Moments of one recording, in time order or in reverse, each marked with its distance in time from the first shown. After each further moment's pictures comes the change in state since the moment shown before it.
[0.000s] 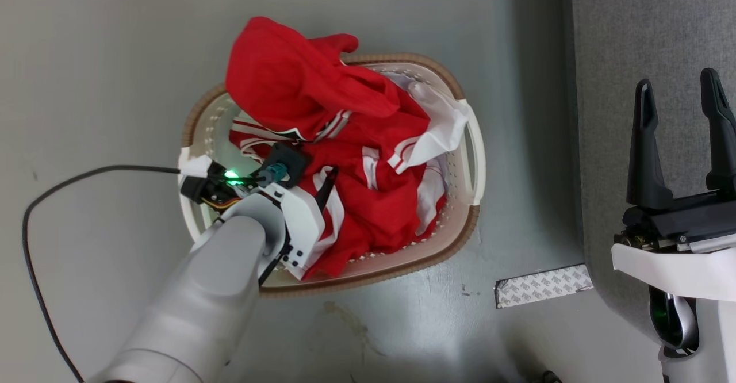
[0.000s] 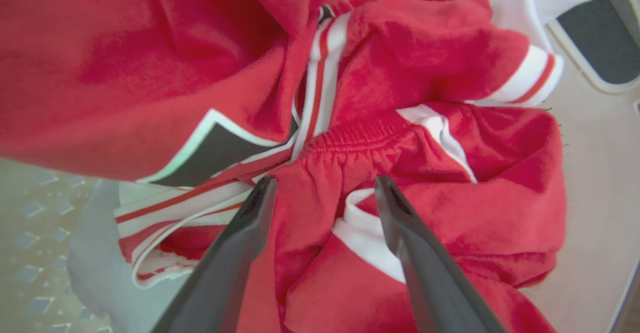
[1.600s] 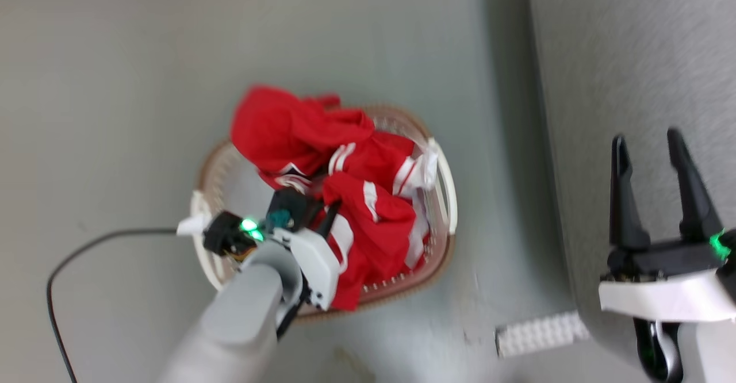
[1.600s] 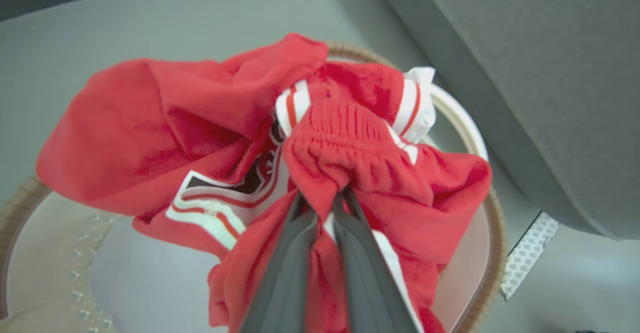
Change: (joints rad) left arm 0.141 -0.024 -0.019 -0.086 -0.148 -0.012 -0.058; right arm 0.086 0.001 0.005 0.095 0.035 0.000 0.000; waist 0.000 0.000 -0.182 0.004
